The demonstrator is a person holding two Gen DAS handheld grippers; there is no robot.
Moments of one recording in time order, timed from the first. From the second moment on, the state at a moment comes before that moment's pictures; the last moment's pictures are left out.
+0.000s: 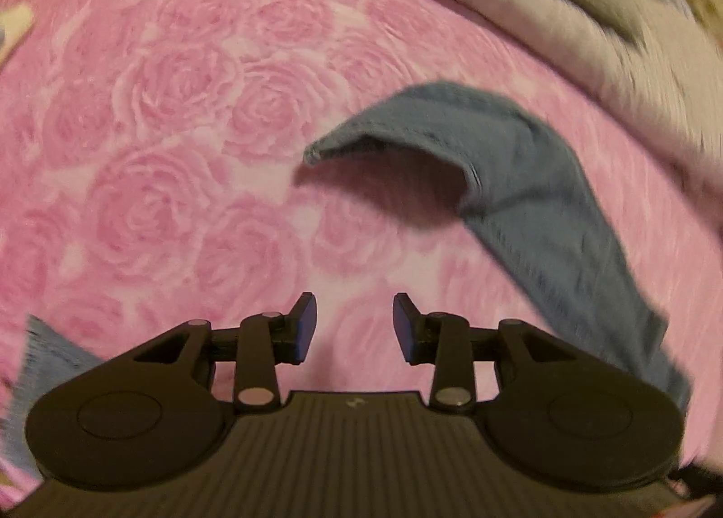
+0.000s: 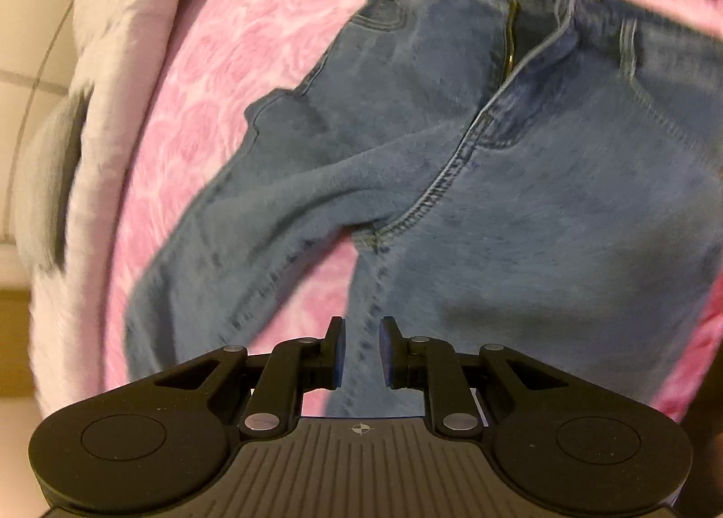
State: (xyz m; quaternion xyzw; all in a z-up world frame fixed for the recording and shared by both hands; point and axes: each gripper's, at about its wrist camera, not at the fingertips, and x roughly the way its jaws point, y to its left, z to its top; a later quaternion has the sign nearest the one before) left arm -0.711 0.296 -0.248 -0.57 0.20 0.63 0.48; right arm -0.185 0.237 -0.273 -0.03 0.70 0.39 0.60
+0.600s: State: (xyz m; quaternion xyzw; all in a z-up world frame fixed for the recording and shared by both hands) left arm -0.766 0.374 -0.340 -0.66 -0.14 0.61 0.42; right arm -0.185 0.242 -0.329 -0.02 0.73 0.38 0.58
